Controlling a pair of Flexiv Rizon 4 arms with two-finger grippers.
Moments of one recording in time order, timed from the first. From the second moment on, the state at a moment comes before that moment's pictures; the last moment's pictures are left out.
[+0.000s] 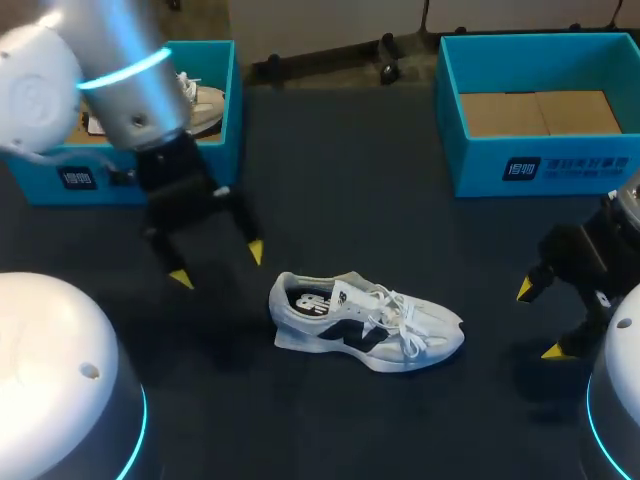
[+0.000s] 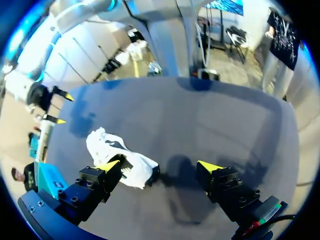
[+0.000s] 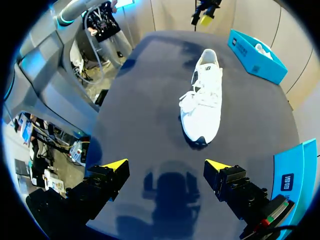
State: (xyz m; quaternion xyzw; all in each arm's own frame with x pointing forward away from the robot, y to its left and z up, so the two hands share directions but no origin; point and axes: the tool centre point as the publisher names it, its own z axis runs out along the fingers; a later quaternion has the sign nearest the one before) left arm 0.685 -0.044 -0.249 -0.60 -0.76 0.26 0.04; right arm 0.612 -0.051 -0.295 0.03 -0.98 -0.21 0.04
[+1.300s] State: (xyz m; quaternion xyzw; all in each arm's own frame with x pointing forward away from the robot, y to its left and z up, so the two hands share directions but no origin) left arm 0.694 0.048 -0.324 -0.17 -0.83 0.54 0.04; right arm 0.612 -0.051 -0.295 0.03 -0.98 -0.21 0.04
